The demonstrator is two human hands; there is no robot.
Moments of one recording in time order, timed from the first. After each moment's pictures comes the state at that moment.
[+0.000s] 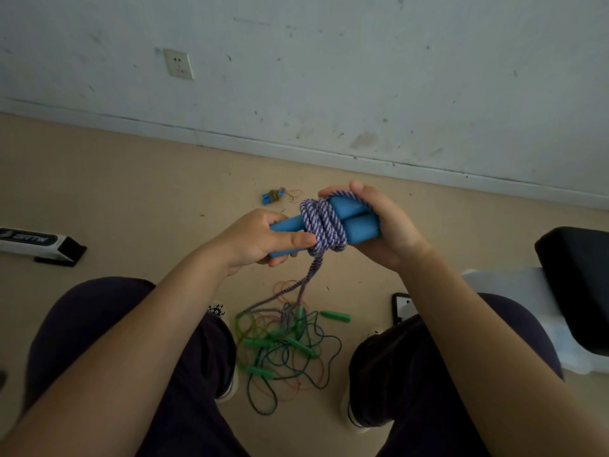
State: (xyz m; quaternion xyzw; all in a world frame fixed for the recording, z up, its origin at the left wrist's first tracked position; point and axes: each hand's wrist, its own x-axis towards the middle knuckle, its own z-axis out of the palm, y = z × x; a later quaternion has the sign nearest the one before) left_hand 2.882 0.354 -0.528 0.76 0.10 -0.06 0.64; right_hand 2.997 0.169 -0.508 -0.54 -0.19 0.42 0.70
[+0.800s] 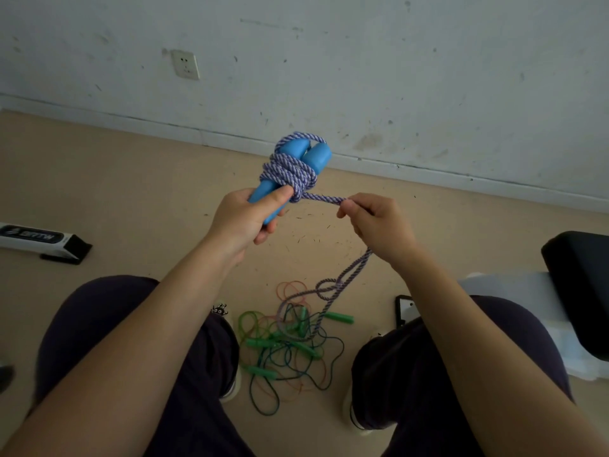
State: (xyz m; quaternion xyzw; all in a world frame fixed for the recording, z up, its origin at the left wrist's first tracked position) left_hand 2.889 0.366 -0.527 0.66 0.26 0.15 0.69; right_hand 3.004 0.174 -0.522 -0.83 -0.28 0.12 0.47
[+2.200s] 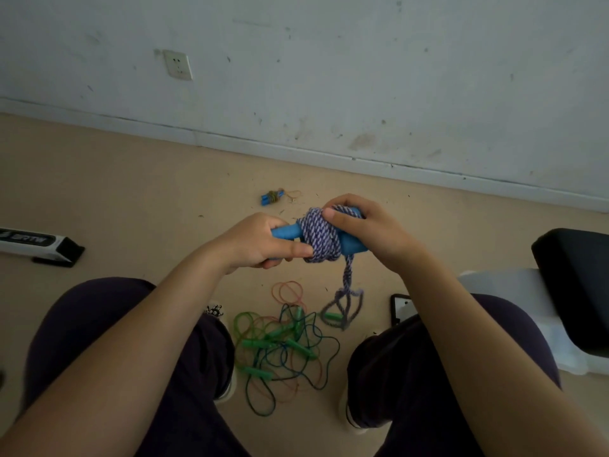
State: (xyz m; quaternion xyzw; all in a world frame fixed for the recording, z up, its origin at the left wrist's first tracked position) left_hand 2.885 0.358 -0.533 0.81 0.10 -0.10 0.57; right_hand 3.002 0.166 -0.516 -0.74 -0.30 0.27 0.54
